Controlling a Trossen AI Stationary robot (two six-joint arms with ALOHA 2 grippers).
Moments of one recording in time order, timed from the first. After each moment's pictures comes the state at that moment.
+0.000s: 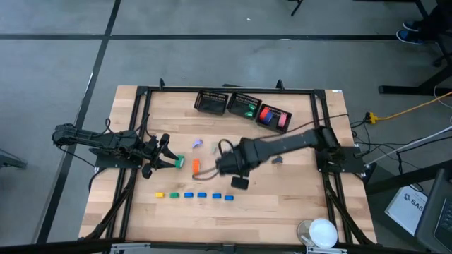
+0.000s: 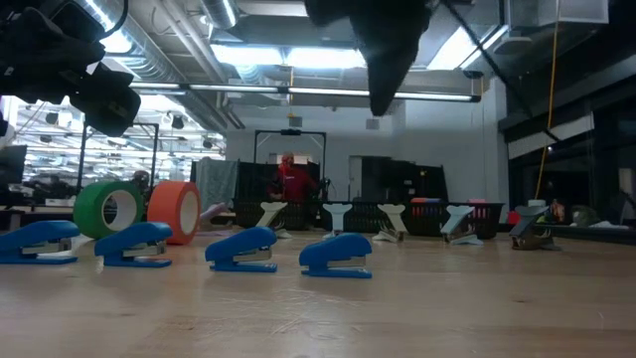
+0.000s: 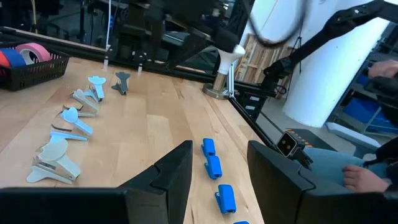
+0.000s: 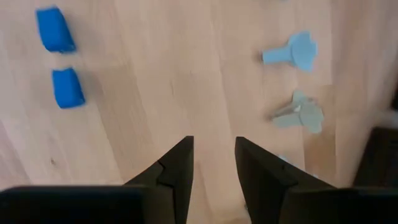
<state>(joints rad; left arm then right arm) -0.14 0.12 0.01 0.05 0.15 -0.29 0.27 2.11 1.98 -1.37 0.21 0.46</state>
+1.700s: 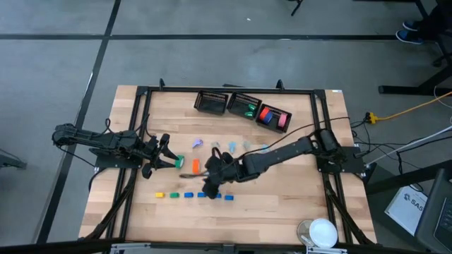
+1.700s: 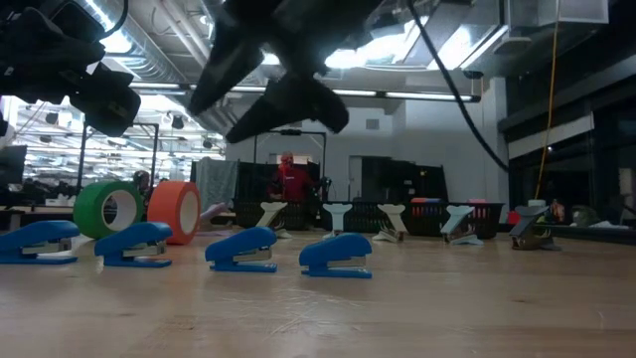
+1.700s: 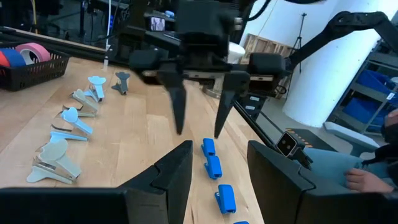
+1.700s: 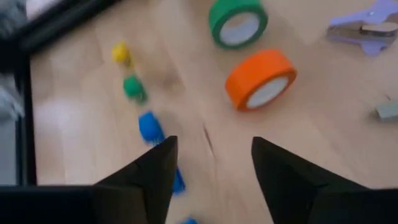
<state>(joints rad) -0.14 0.12 0.01 0.05 0.15 -0.29 0.29 2.12 1.64 -0.35 0.26 0.75</state>
